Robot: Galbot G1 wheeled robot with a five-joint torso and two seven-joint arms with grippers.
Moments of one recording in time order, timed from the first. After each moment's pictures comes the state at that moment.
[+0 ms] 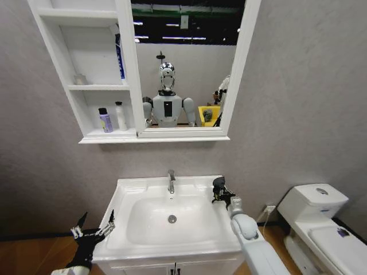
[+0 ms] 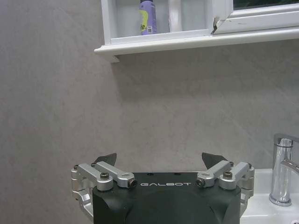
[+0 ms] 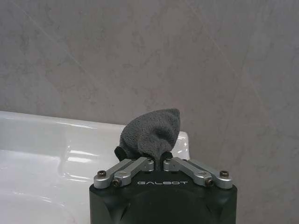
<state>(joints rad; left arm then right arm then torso) 1.70 -1.49 -0.79 -2.27 -0.17 0.00 0.03 -0.90 1.25 0.46 1.42 0.21 -0.13 -0.02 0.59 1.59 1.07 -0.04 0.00</state>
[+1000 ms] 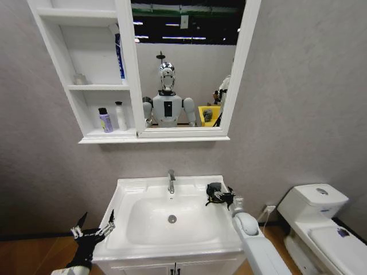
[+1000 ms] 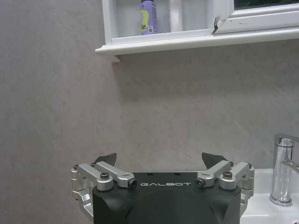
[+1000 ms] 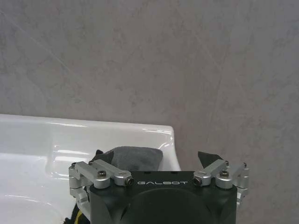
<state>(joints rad) 1.70 -1.49 -0.79 -2.27 -0.17 0.00 0.03 -0.92 1.23 0.48 1.48 0.24 -0.20 0.04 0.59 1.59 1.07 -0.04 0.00</state>
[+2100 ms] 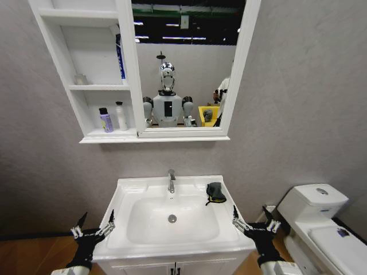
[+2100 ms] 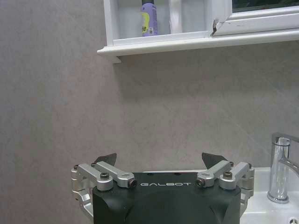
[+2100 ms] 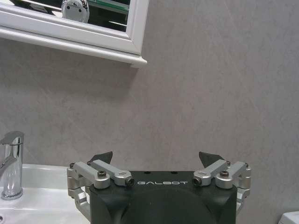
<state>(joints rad) 1.70 -1.49 -0.79 -2.27 -0.17 0.00 0.03 -1.78 1.42 0.55 2.48 -0.03 -0.18 0.25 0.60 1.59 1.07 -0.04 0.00</state>
